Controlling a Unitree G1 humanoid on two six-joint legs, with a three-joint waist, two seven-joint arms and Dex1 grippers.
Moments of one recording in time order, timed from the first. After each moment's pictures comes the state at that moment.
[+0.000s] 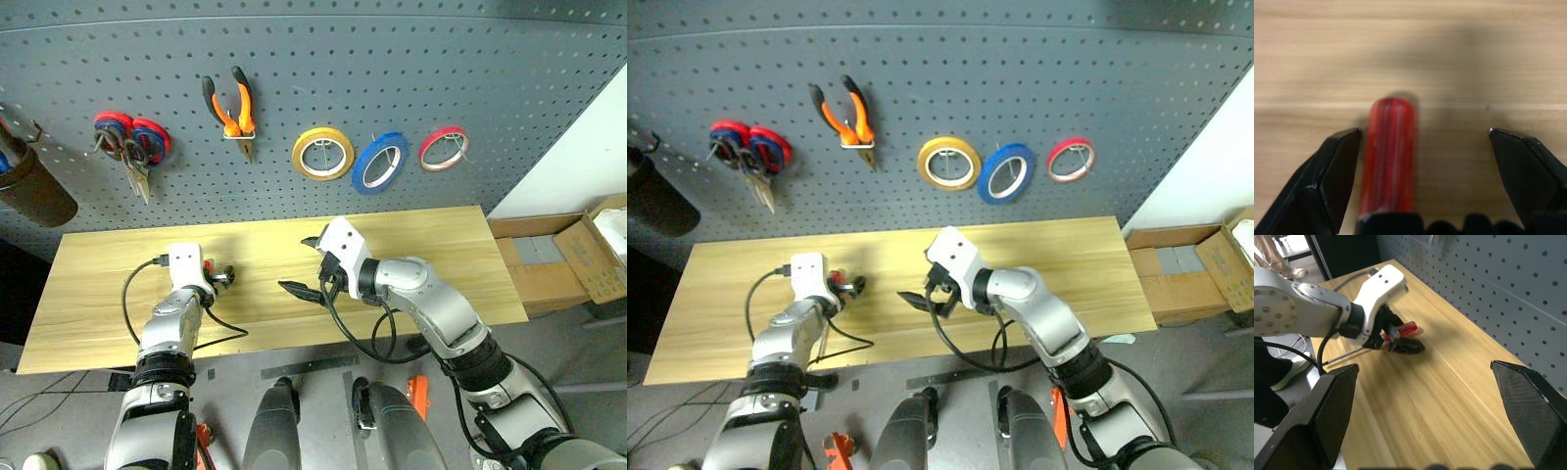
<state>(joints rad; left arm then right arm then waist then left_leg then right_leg) -0.49 0.39 0.24 0.60 -0.18 0.37 -0.18 -0.60 -0.20 0.44 -0.18 0.18 0.62 0.63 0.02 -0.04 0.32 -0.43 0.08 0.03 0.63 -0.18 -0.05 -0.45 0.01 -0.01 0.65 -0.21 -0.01</state>
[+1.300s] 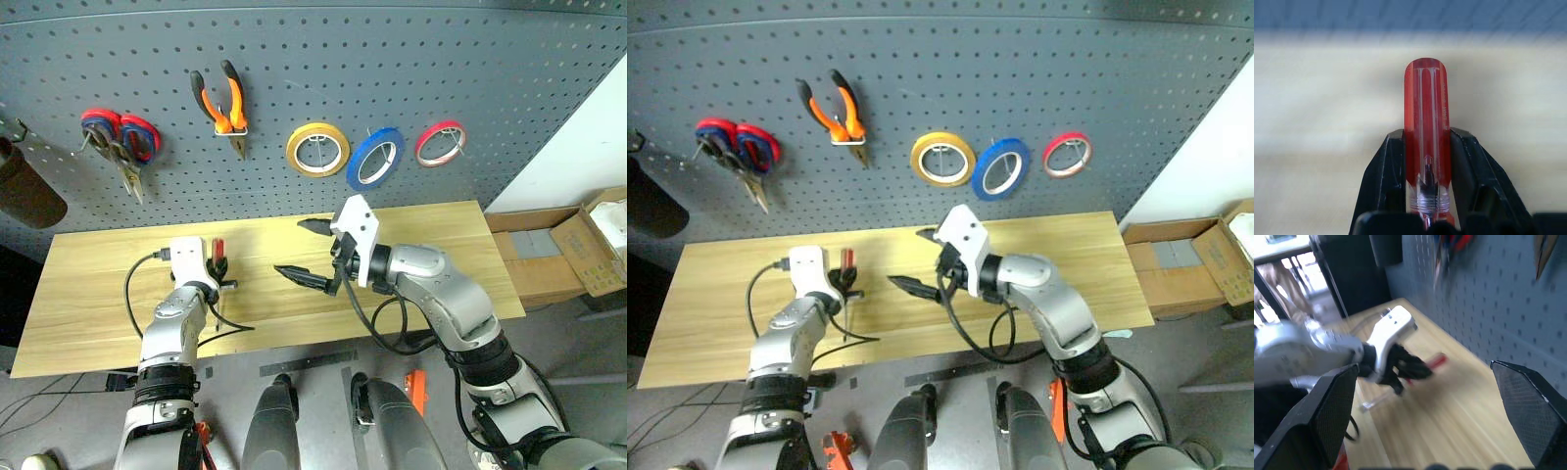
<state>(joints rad) -0.37 0.32 0.24 0.21 -0.22 0.32 -0.21 -0.61 -0.16 0.27 -0.24 0.34 0.58 0.71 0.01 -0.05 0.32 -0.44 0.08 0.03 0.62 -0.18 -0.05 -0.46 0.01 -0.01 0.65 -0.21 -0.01</state>
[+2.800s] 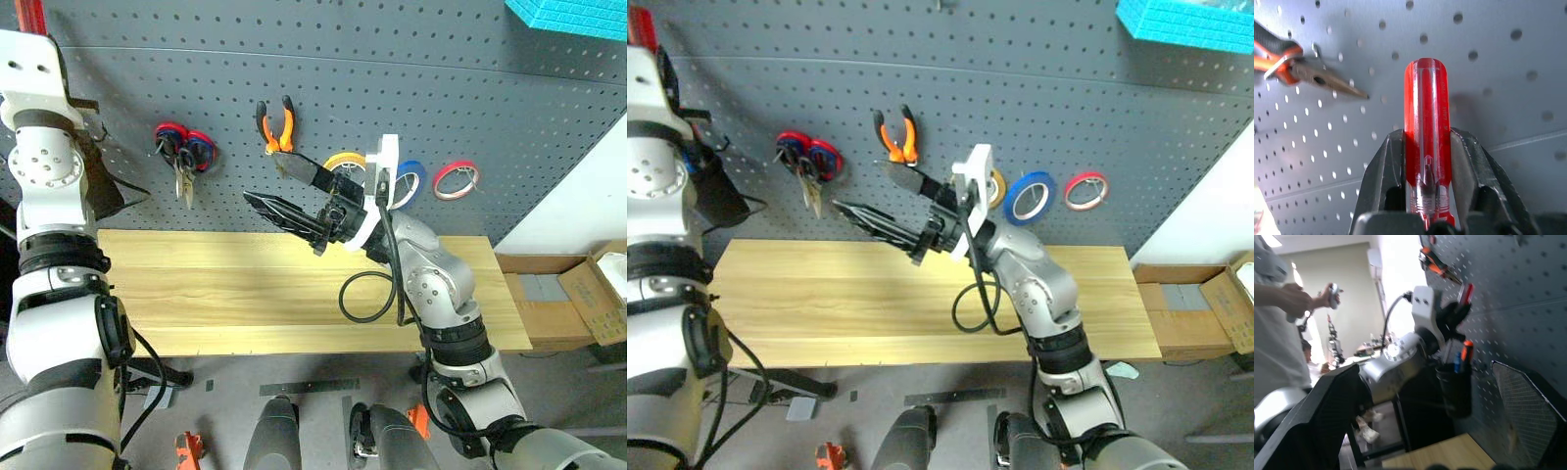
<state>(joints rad) -1.12 0.78 0.25 0.98 0.13 -0.36 0.03 -0.69 0.01 0.14 -0.12 0.60 0.44 0.72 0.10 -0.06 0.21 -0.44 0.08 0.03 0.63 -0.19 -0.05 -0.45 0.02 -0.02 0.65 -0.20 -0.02</state>
